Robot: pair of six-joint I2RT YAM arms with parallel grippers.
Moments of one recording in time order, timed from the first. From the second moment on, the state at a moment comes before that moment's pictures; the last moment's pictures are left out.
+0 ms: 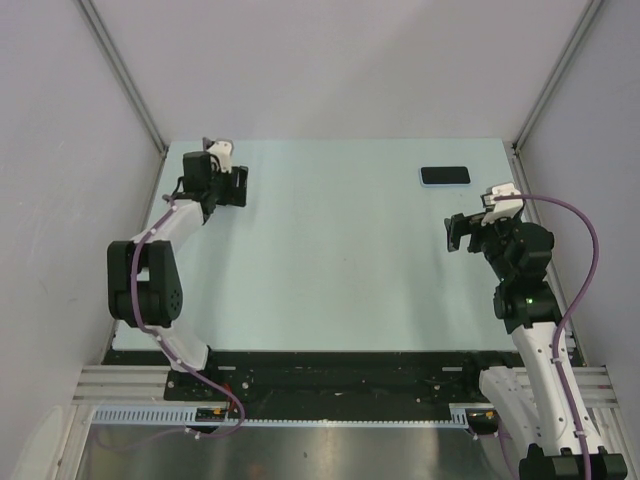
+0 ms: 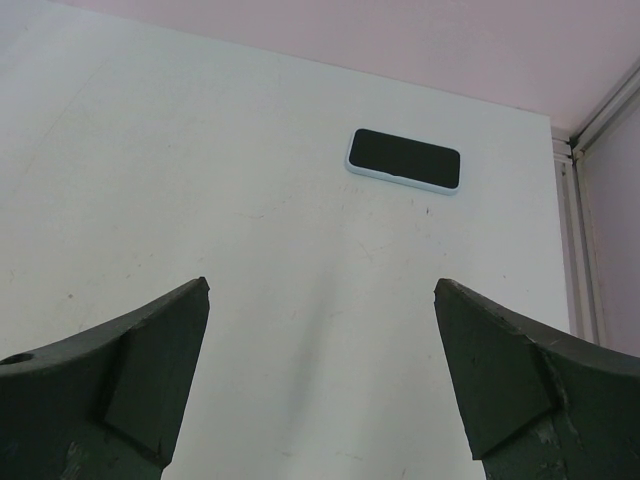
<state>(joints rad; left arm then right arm) -0.01 1.69 1.17 -0.07 0.09 0.14 0.05 0.69 0.71 -0.16 -0.17 -0.13</state>
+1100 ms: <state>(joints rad) 0.06 1.98 1.36 -0.09 0.06 0.13 0.06 0.71 0.70 -0.16 -0.17 -0.14</state>
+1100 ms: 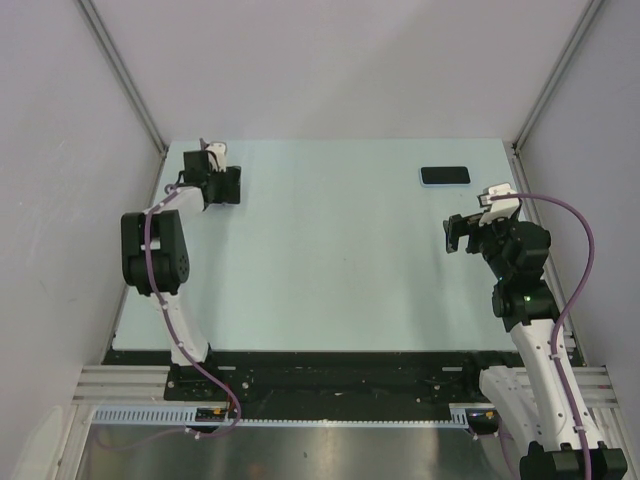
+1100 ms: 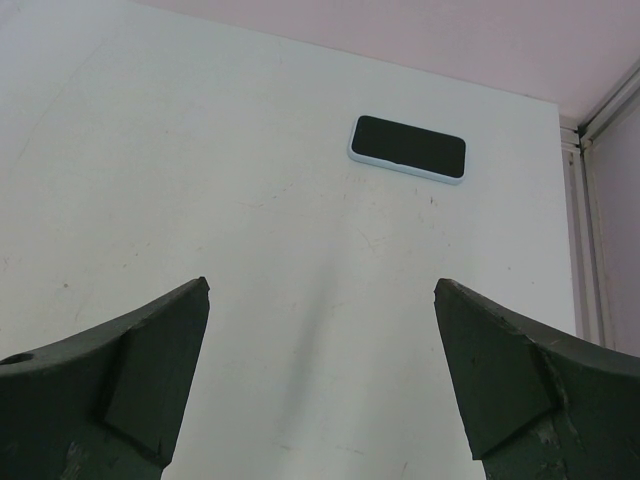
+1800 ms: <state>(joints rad) 0.06 2.08 1.51 -0.20 0.06 0.11 0.06 0.71 0.70 -0.16 -0.17 -0.14</state>
